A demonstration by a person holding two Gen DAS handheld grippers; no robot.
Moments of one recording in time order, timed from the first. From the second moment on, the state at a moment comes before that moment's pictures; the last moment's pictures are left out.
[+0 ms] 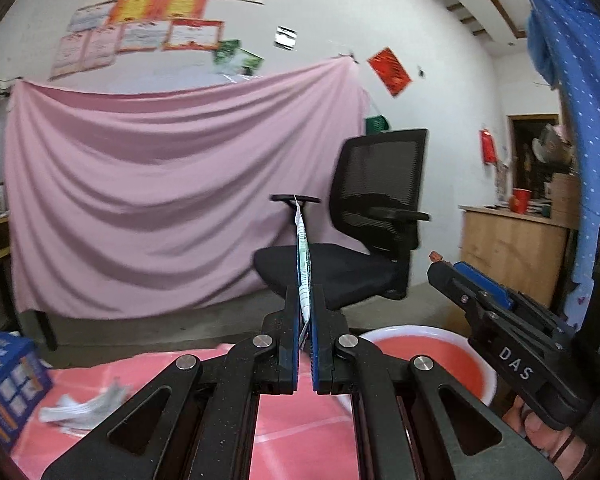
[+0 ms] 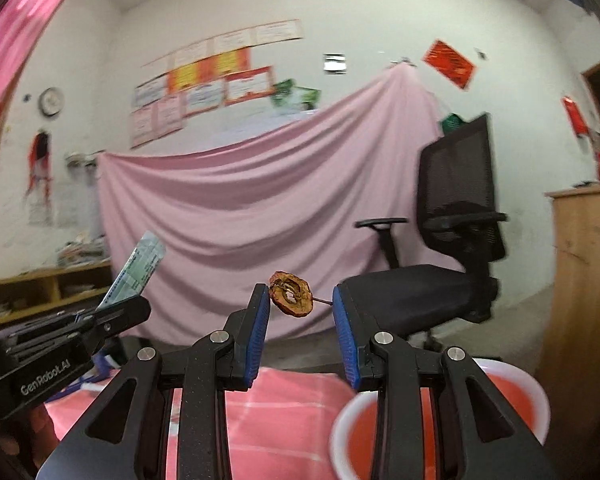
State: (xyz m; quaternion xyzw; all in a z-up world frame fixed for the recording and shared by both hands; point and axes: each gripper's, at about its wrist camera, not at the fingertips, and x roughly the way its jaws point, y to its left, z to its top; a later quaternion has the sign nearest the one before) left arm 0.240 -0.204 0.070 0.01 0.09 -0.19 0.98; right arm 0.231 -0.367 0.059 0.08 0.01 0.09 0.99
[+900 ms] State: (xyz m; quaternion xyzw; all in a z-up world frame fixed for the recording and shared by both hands) left arm 0.321 -0.315 0.035 0.03 0.25 -0.28 0.93; right arm 0.269 -0.454 0.026 0.18 0.14 -0.01 0.97
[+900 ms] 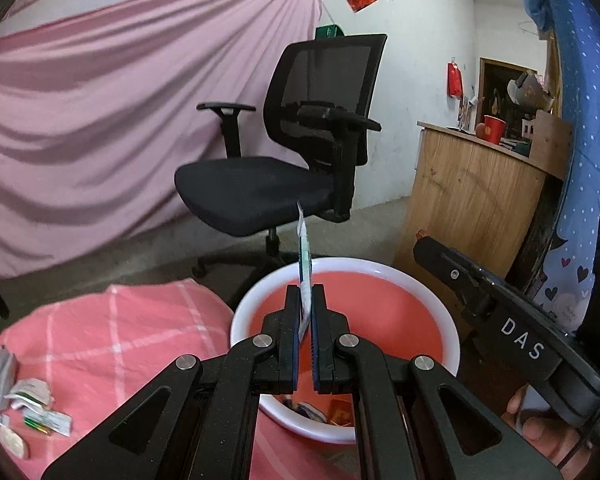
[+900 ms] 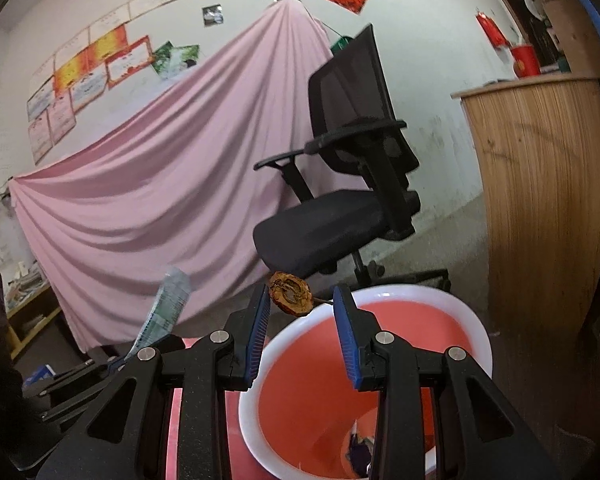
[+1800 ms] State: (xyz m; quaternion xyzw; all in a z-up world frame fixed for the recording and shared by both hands) left arm 0.310 -0.243 0.054 -0.04 0.23 -0.21 0.95; right arm 0.268 -0.440 0.039 0.18 0.14 0.00 0.97
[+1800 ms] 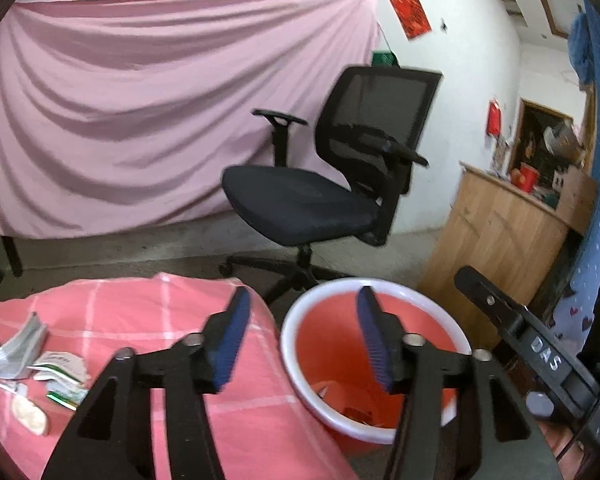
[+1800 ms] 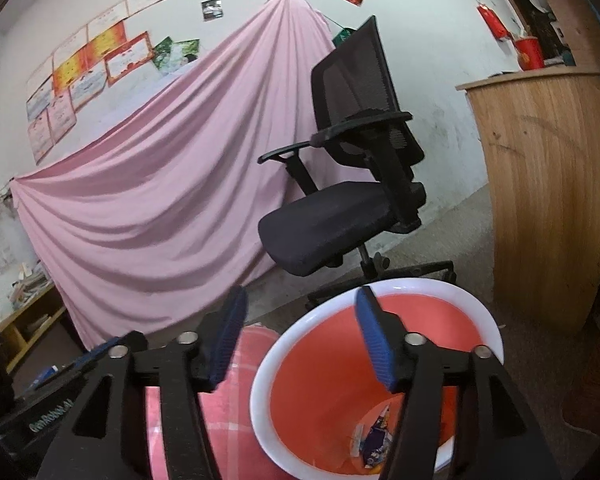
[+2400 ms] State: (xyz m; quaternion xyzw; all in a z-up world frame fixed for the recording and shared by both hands) left arm 0.262 -0.098 0.064 -0.10 0.12 -0.05 0.99; right arm 0.256 -0.348 0.064 0.11 0.03 0.09 0.99
